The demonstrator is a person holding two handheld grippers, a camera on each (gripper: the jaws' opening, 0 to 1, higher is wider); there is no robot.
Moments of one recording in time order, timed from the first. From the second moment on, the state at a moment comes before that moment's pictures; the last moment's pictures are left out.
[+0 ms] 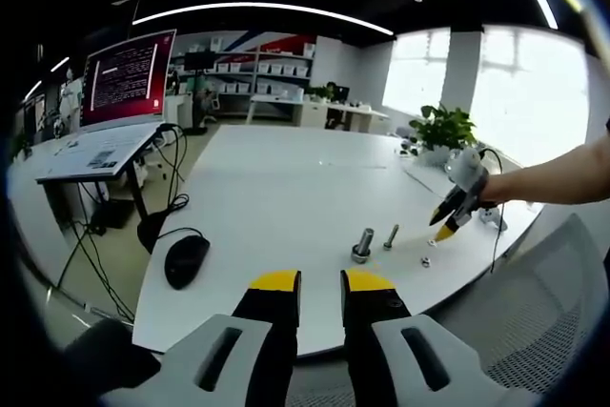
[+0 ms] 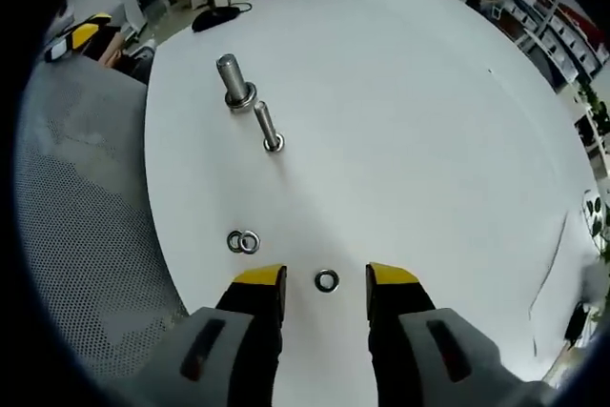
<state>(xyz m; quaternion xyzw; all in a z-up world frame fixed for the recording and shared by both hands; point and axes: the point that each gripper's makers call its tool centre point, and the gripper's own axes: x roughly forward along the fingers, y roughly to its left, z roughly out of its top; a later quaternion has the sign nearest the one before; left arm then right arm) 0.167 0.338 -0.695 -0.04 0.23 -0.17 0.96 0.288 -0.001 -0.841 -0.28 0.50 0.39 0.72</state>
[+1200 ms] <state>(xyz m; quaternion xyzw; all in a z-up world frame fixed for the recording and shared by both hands) 0.166 0.337 -0.695 -0.04 0.23 -0.17 0.96 0.285 -0.005 -0.868 -0.36 0.54 0.39 0.66</state>
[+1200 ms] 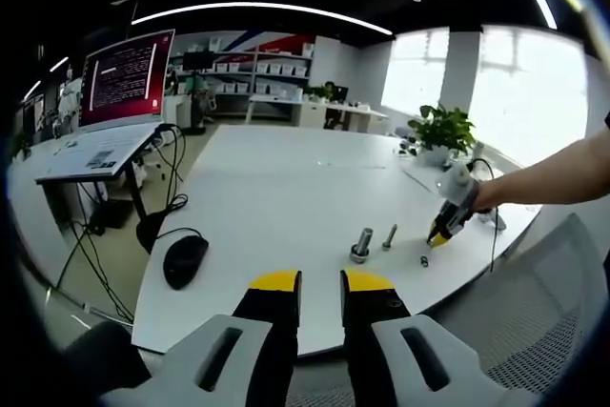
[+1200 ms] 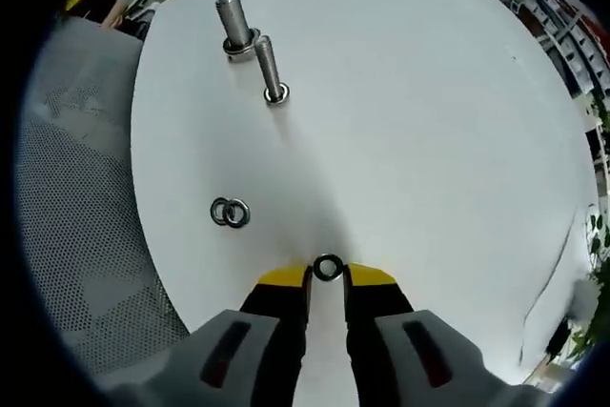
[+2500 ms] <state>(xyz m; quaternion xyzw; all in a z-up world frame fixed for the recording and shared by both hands) 0.168 0.337 -0.696 -0.04 0.24 -0.17 0.95 0.287 0.005 -0.870 -0.37 0.61 0.36 0.60</state>
